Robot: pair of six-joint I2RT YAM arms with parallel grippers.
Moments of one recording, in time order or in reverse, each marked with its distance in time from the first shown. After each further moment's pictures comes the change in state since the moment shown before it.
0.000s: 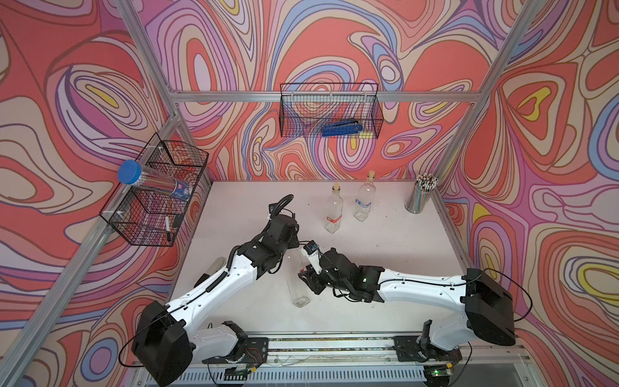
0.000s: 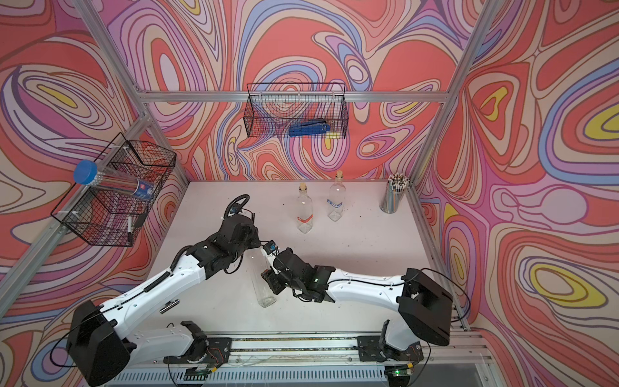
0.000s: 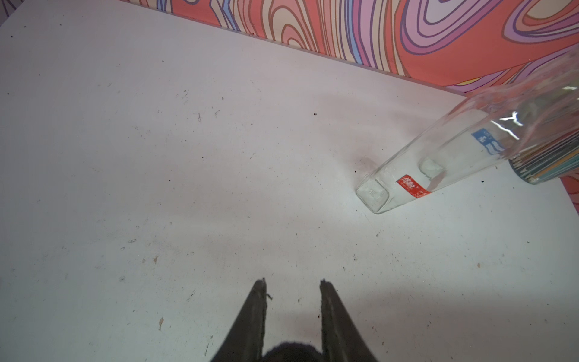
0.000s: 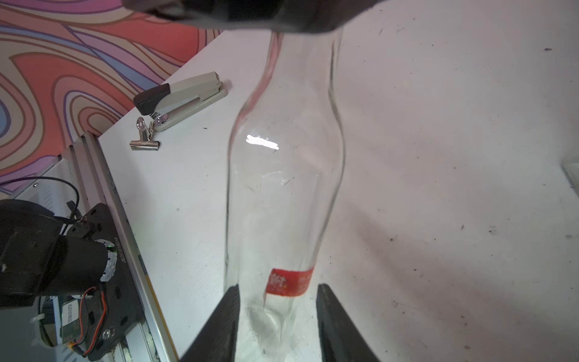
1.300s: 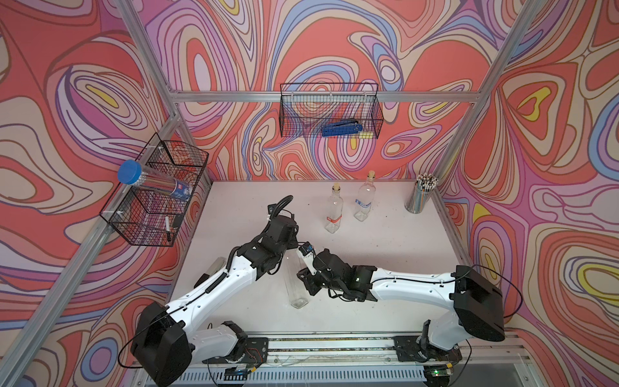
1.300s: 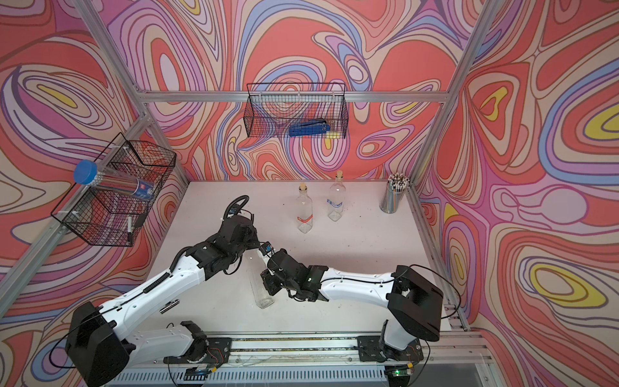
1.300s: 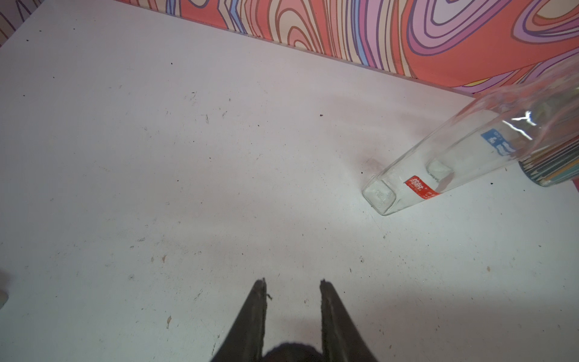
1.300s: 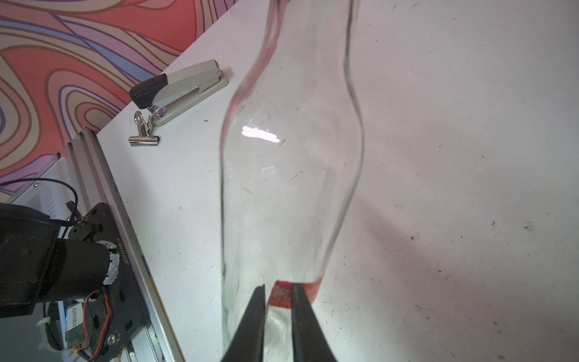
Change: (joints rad) left arm 0.000 -0.008 -0.013 0.000 -0.025 -0.001; right arm 0.017 0.063 0.052 -0.026 0.000 0.037
